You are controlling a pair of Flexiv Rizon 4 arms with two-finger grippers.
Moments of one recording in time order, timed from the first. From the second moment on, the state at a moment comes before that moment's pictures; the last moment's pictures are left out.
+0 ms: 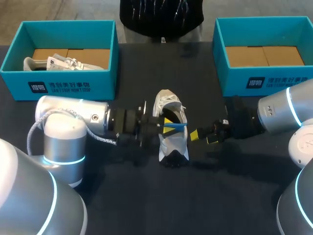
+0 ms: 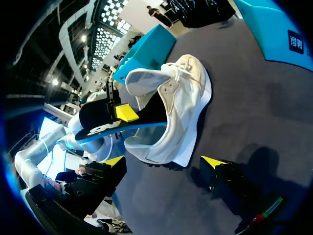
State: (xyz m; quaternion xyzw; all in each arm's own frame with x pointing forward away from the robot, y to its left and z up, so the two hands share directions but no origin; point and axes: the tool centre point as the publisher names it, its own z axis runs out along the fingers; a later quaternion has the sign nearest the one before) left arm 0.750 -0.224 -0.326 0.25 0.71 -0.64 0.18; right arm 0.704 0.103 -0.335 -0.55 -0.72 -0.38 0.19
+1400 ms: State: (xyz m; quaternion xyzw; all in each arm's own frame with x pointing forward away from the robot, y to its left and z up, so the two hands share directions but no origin) left arm 0.760 -0.220 -0.335 0.29 0.68 -0.64 0.19; right arm 0.704 0.103 -0.335 -0.55 -0.72 -0.38 0.19
